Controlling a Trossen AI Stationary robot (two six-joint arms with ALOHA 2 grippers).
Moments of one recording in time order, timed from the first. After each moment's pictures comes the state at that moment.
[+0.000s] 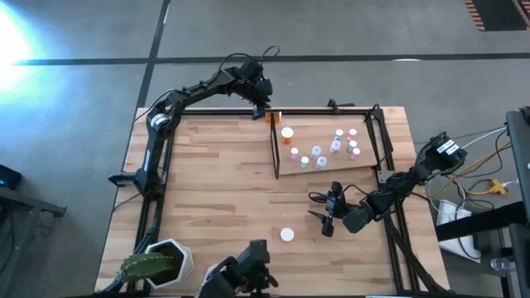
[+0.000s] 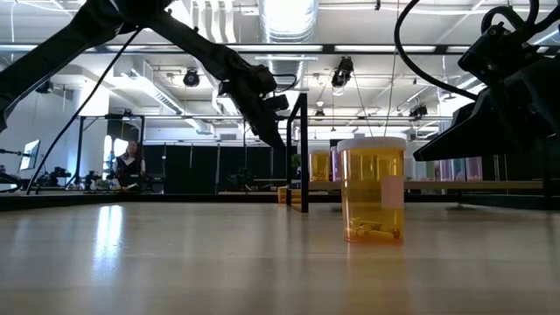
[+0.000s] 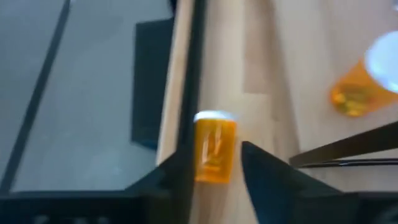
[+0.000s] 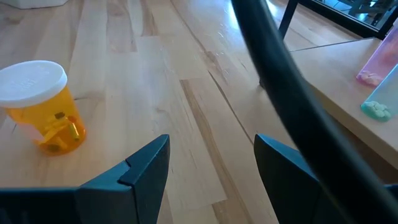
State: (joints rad) left arm 0.73 2.12 1.89 -0.66 0.31 0.60; right arm 0.60 1.50 0.33 0.55 0.79 0.41
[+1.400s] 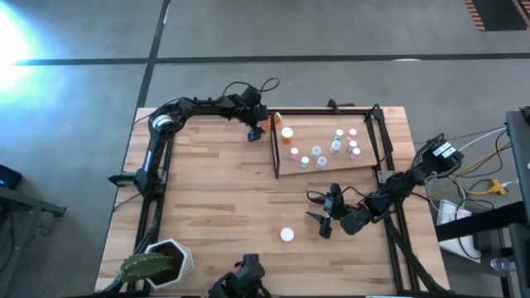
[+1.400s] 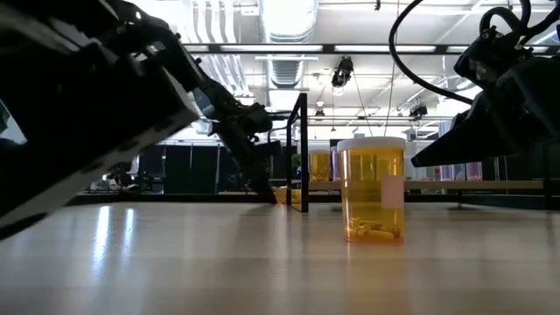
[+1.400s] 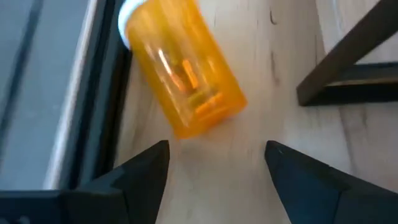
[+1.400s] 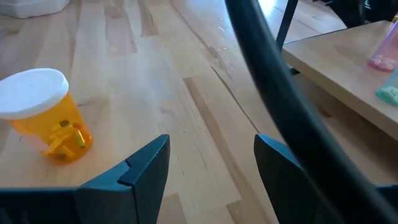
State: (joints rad) left arm 0.70 2.13 1.47 -0.28 0.23 0.59; right arm 0.60 1.55 0.35 0.56 0.79 0.49
